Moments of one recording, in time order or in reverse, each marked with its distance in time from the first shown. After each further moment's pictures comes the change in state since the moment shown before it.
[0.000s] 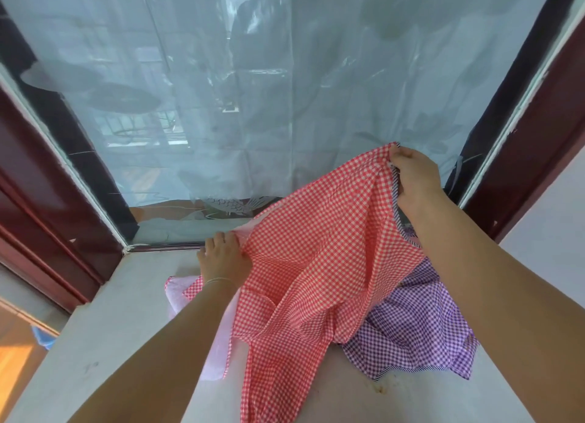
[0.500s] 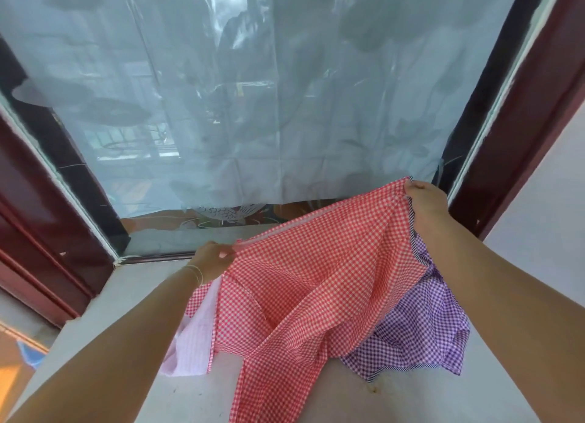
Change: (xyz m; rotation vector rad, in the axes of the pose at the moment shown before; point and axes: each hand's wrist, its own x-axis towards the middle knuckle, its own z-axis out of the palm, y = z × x) left_hand 0.027 -0.024 -0.023 -0.350 -0.408 0.129; right_hand 0.024 0.034 -0.067 -0.194 0.209 0.002
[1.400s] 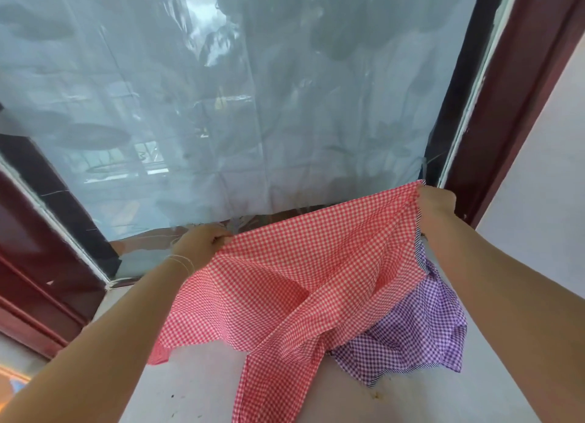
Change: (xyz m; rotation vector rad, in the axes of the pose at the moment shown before) left_hand 0.006 0.048 -0.046 0.209 0.159 0.242; right_hand -0.008 -0.017 -0.028 -0.493 0.219 0.017
